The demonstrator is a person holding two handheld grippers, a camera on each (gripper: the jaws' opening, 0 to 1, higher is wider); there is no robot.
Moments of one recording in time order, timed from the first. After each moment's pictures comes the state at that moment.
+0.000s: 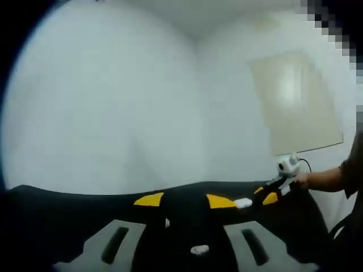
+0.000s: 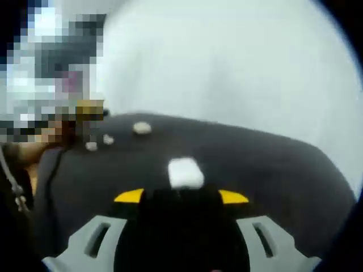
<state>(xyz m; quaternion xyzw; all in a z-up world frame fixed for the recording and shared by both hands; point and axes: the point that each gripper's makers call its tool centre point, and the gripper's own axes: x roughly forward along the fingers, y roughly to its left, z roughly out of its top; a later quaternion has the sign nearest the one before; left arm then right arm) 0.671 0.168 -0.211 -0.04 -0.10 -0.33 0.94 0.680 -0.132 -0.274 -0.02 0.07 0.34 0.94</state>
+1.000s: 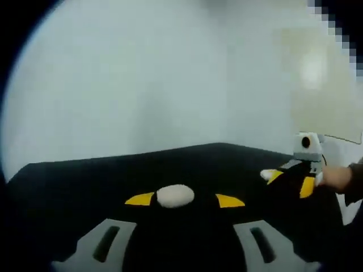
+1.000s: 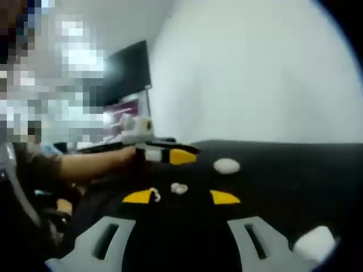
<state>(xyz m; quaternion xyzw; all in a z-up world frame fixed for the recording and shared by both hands) 0.760 0.159 -0.281 0.01 0.12 -0.27 0.95 0.658 0.038 -0.276 0.04 0.07 0.58 0.81</state>
